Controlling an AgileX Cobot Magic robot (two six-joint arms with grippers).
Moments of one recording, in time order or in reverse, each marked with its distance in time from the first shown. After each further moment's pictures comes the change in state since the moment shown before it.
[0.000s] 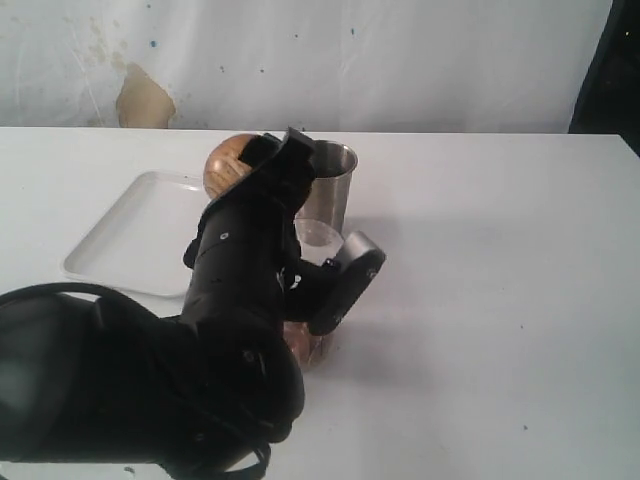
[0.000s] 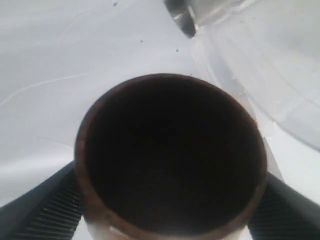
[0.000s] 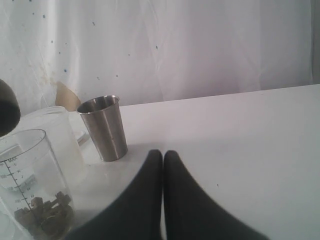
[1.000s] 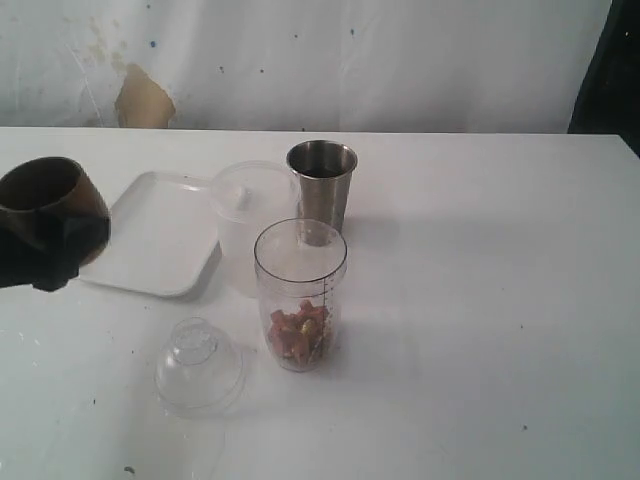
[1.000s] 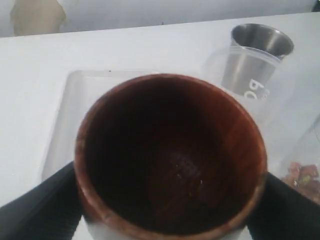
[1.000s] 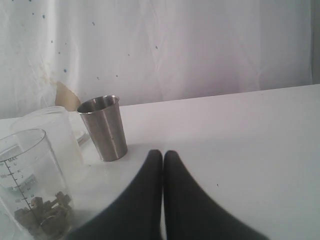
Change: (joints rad) left arm 0.954 -0.707 0.495 -0.539 -1.389 -0.928; right arm 0.000 0.000 0.000 0.000 0.000 0.000
